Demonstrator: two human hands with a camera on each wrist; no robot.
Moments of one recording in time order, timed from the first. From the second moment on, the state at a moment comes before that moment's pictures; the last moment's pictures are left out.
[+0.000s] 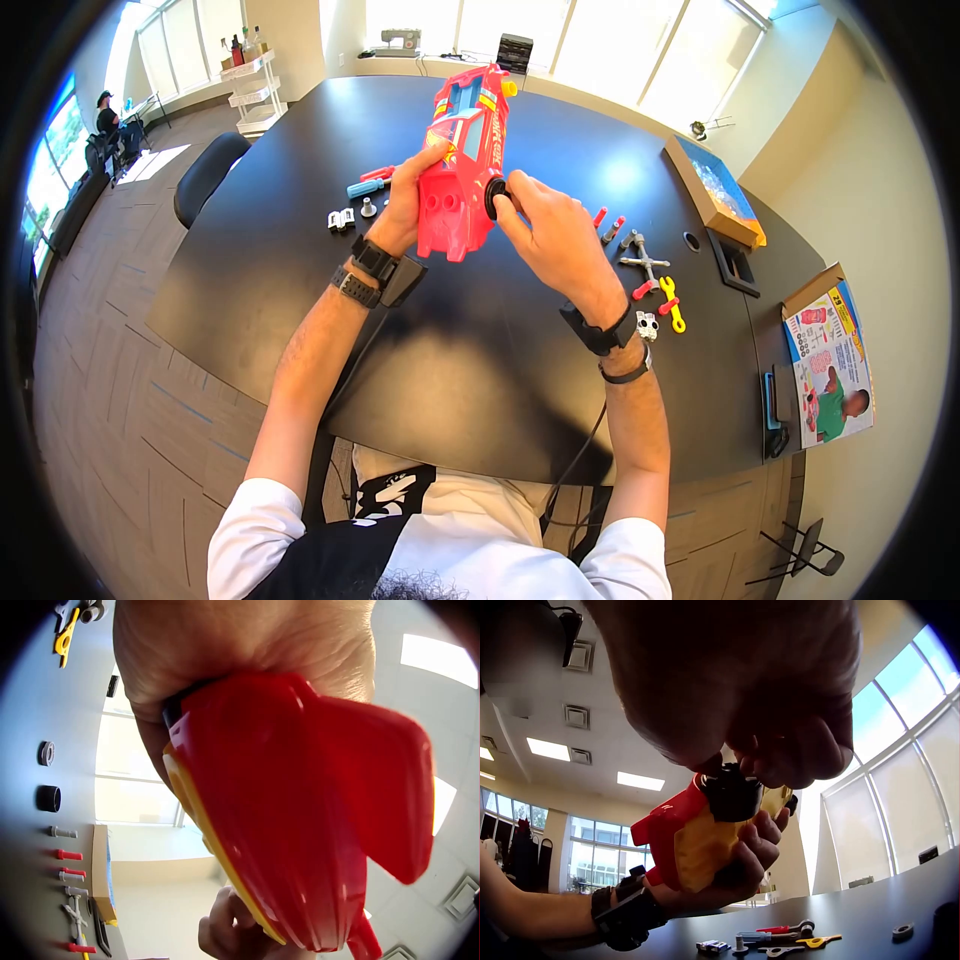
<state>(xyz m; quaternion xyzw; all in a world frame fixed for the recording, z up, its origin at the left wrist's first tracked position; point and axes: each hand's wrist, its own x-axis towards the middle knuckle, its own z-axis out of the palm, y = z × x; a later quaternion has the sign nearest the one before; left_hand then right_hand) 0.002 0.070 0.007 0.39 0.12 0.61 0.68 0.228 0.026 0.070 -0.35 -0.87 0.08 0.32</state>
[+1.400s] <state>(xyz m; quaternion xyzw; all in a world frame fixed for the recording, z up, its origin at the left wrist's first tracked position) -0.002 0.065 0.014 0.37 0.09 0.64 0.66 0.281 0.209 -0.073 -0.54 -0.83 0.01 0.15</state>
